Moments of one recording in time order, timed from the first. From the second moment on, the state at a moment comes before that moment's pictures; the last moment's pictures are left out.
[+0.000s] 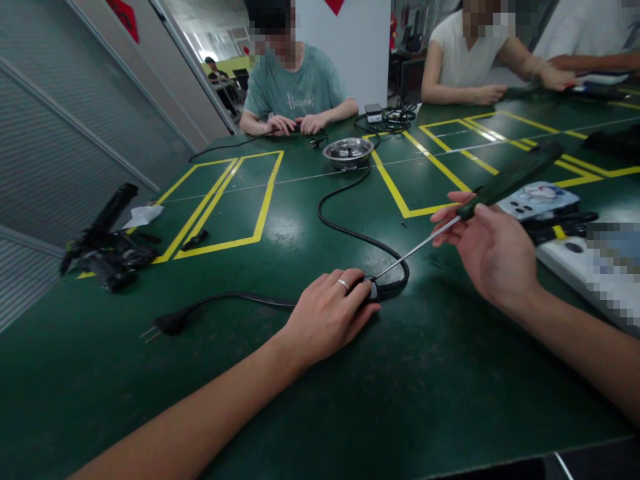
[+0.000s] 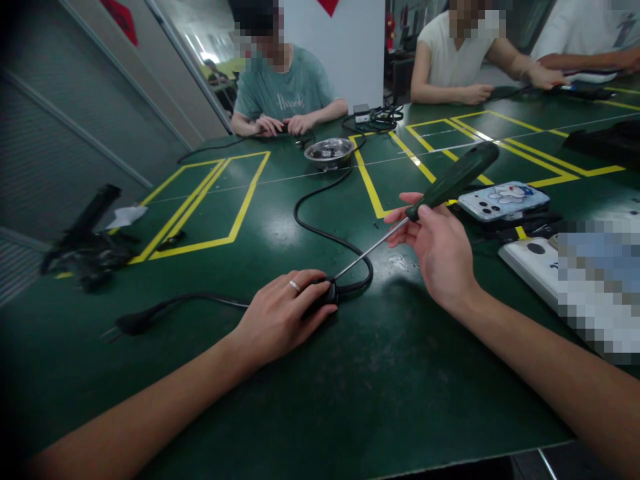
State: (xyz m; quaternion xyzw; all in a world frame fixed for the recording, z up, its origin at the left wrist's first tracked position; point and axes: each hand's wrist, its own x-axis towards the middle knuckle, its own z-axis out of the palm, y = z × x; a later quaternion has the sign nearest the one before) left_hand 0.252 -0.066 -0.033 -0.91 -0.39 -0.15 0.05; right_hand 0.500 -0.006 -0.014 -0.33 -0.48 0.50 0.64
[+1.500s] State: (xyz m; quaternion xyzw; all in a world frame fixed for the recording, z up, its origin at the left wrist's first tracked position) left_hand 0.210 -0.058 0.007 -0.89 -0.43 -0.06 -0.14; right_hand 0.528 0.038 -0.029 -0.45 -0.48 0.26 0.70
